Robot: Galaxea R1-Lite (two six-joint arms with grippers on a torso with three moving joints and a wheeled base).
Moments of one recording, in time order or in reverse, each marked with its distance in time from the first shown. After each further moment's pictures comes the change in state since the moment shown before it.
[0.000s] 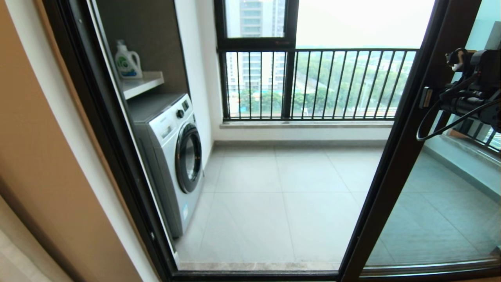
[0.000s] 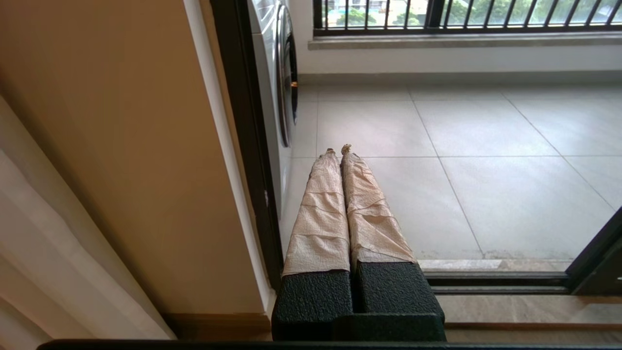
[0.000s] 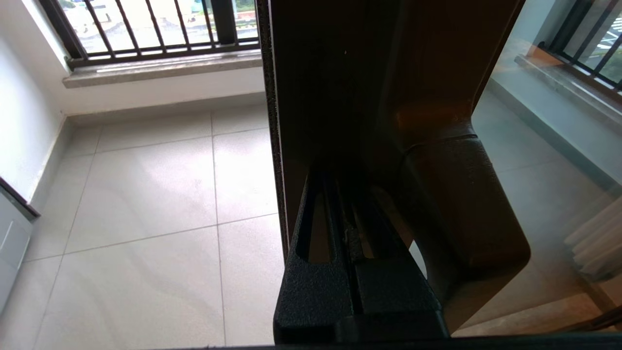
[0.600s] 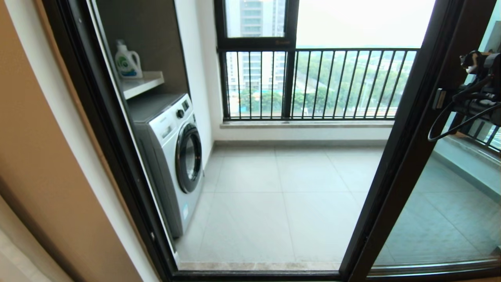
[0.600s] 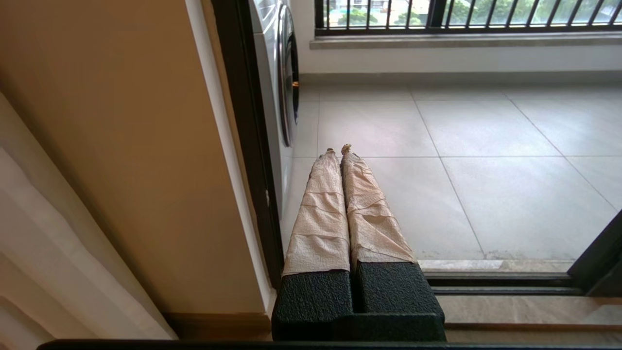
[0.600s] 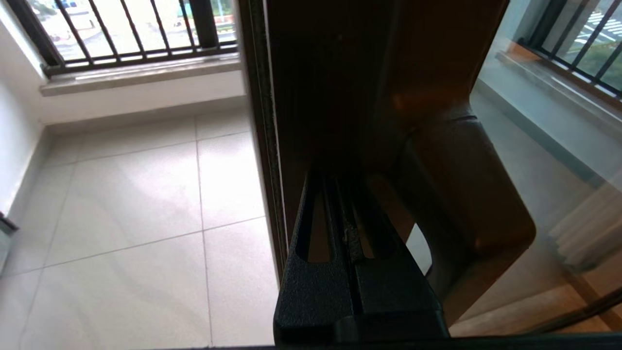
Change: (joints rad) left arm 0.000 0.000 0.000 0.000 0.000 0.000; right arm -0.067 0.010 0.000 -0.007 0.020 -0.004
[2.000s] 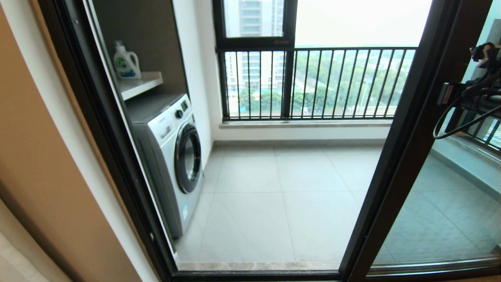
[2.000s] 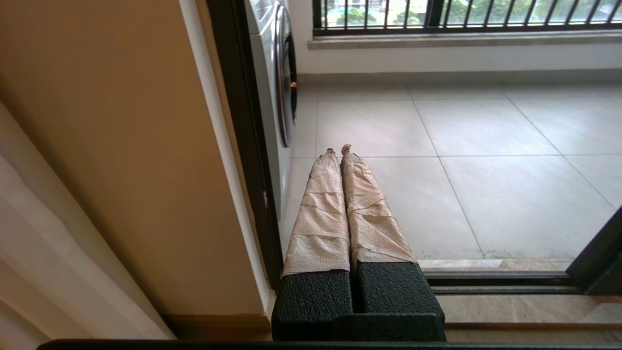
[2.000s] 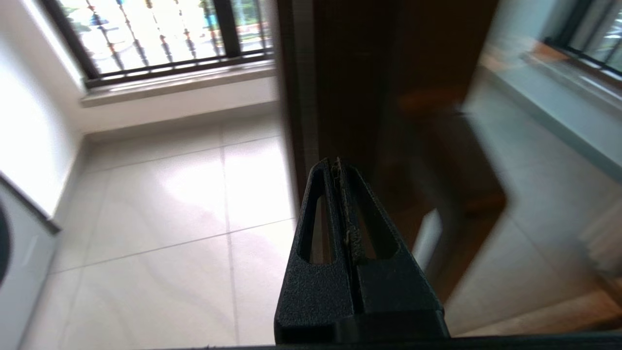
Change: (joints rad) left arm 0.000 0.000 0.000 0.000 0.000 0.000; right arm 0.075 -0.077 0.041 0.005 0.061 0.032
